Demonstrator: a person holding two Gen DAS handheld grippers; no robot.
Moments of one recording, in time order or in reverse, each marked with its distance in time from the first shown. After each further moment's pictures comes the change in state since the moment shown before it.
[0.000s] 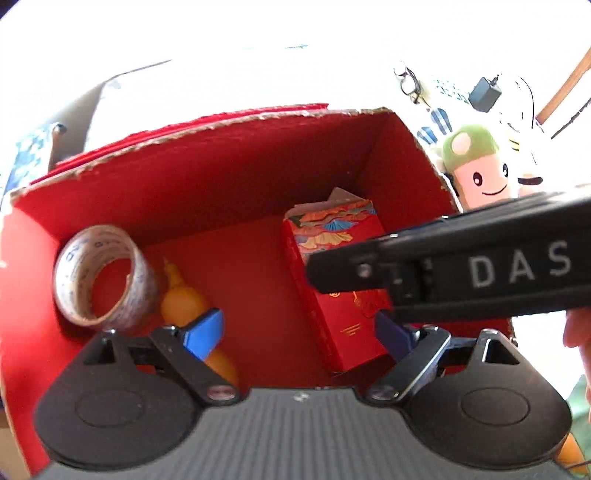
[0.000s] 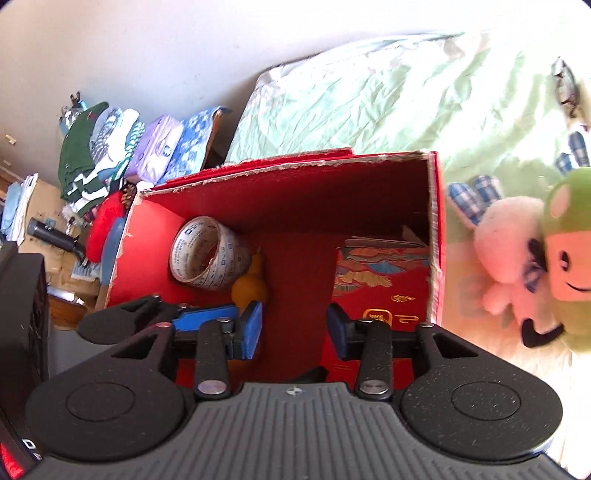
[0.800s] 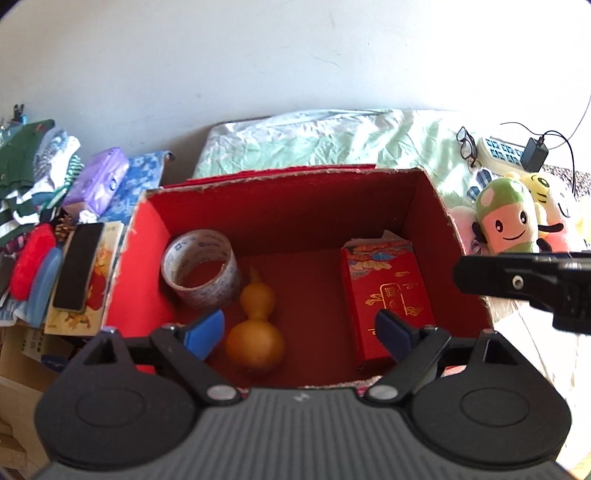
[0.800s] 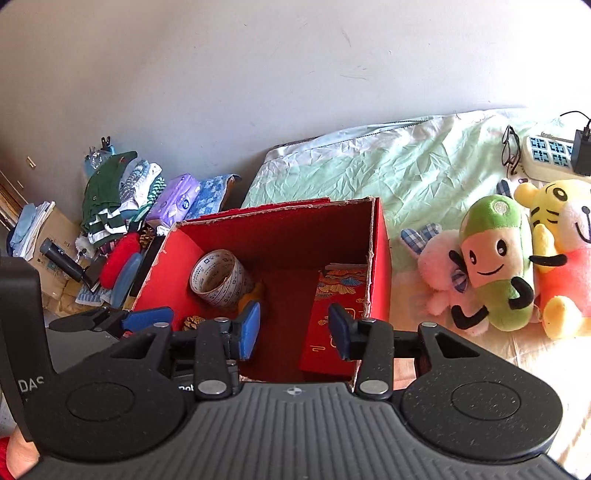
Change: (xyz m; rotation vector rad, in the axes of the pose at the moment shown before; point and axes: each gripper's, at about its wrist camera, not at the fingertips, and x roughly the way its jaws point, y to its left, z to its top) left arm -0.044 -0.030 -0.033 -0.131 -0.212 0.295; right arm -0.085 0.005 -0.068 -0.073 -0.287 -0.023
